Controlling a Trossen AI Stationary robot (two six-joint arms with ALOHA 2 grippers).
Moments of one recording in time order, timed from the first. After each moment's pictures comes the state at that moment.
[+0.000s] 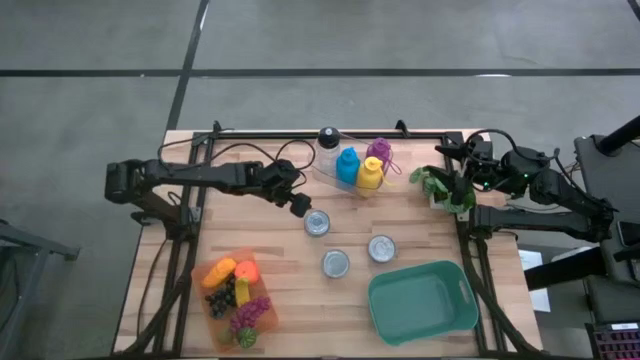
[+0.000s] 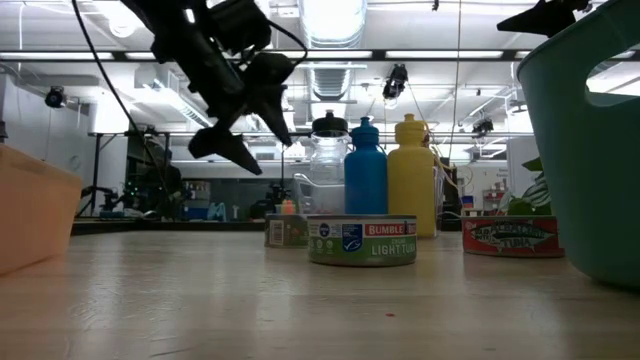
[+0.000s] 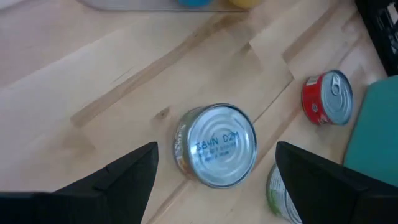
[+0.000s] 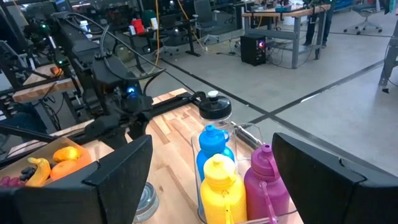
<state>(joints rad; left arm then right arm) 0.21 1.49 0.94 -0.36 0.08 -0.78 -0.21 0.41 0.78 -0.52 0.24 0.22</state>
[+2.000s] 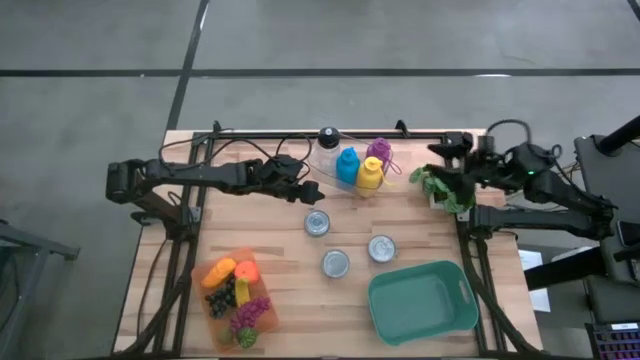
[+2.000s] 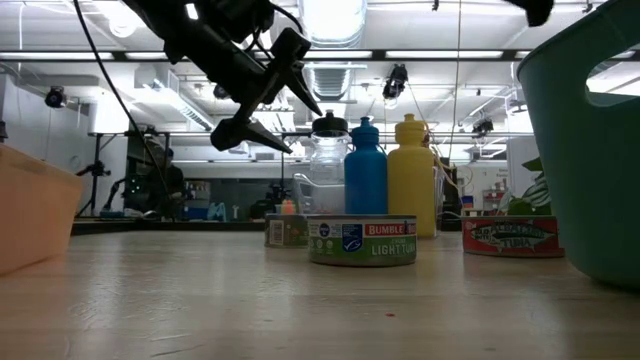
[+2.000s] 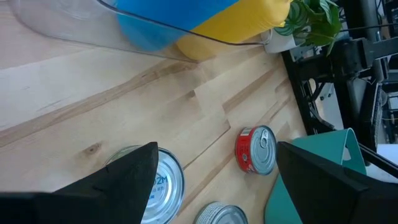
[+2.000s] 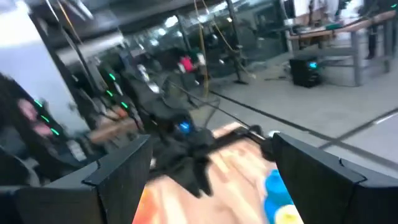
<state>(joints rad) 0.21 1.50 0.95 -0.14 0.08 -1.02 -0.21 0.47 0.78 -0.27 0.08 0.36</state>
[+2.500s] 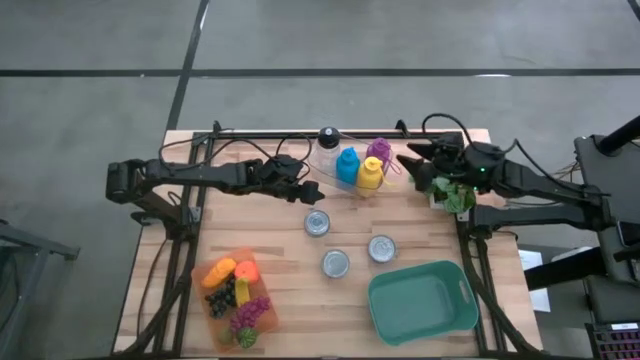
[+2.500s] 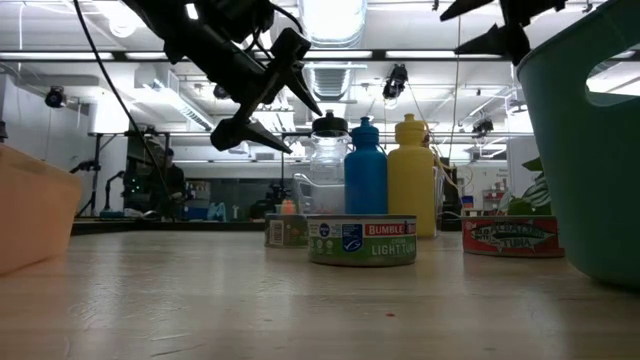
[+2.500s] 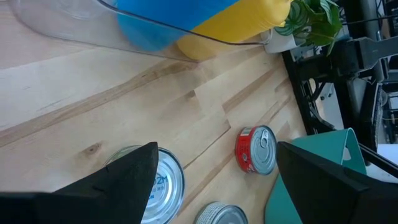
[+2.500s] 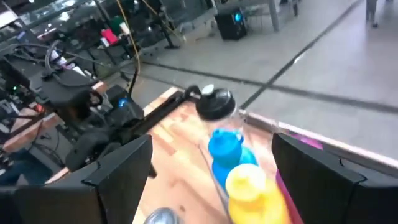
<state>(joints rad) 0.21 1.50 0.95 -0.14 0.08 -1.02 -0.21 0.70 0.78 -0.29 0.33 0.52</state>
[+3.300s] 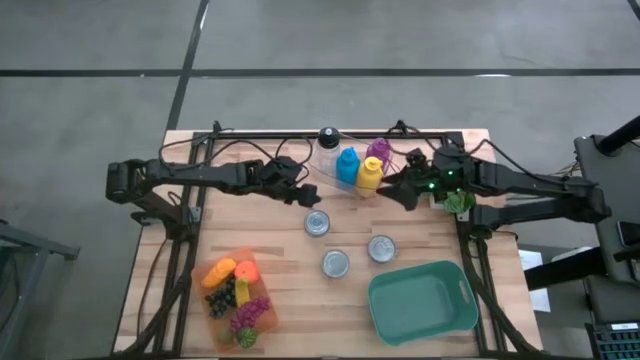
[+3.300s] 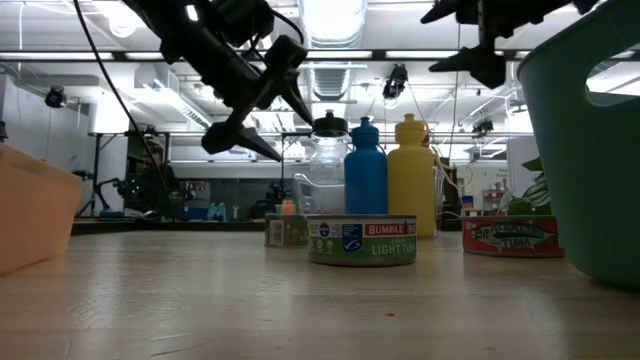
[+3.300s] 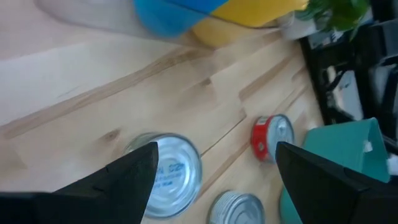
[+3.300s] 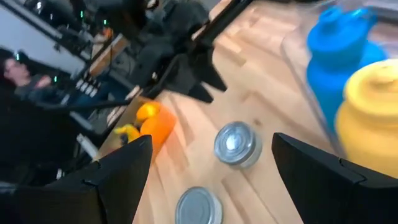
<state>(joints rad) 0.21 1.50 0.95 -0.21 0.09 -1.00 -0.20 0.88 0.78 -0.29 -0.08 0.72</state>
